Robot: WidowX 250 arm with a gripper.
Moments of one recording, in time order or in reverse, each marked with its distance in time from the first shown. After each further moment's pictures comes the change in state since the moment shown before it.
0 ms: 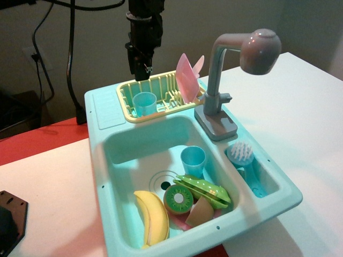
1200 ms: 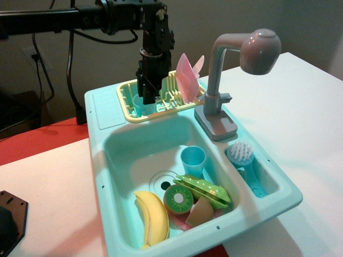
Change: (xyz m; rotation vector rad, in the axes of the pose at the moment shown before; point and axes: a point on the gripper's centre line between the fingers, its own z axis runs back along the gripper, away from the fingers) arm 0.015 -0.005 -0.063 0.044 0.055 0.018
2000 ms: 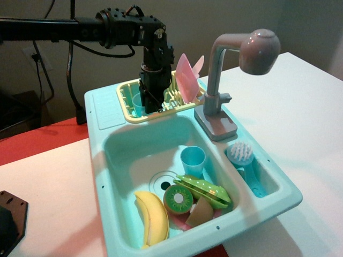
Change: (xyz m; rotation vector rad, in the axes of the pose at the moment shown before) arm 0.002 -0.012 -0.022 0.023 -0.039 0.031
